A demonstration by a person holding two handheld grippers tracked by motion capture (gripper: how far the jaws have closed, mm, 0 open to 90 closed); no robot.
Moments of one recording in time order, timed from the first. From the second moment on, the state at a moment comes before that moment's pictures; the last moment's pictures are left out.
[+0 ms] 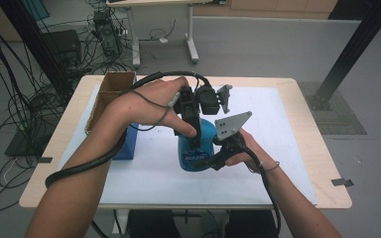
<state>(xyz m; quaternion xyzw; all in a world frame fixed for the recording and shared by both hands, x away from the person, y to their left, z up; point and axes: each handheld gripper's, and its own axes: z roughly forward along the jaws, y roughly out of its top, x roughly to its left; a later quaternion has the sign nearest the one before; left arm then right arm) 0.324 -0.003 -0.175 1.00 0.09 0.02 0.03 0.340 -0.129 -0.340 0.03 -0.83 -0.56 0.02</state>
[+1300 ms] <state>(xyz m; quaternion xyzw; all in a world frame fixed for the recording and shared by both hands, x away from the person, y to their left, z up) 0.327 -0.002 -0.172 0.99 0.09 0.03 0.04 0.340 -0.132 -0.344 0.00 -0.81 -0.59 0.02</state>
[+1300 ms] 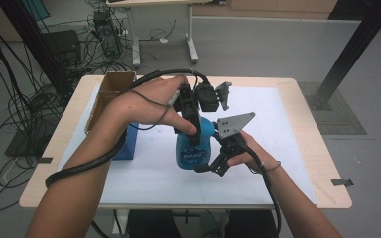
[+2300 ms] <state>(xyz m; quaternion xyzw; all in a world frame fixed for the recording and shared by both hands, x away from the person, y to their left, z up) 0.328 0.009 -0.172 0.99 0.10 0.03 0.03 0.342 -0.185 -0.355 -0.05 -0.81 -0.58 0.00</state>
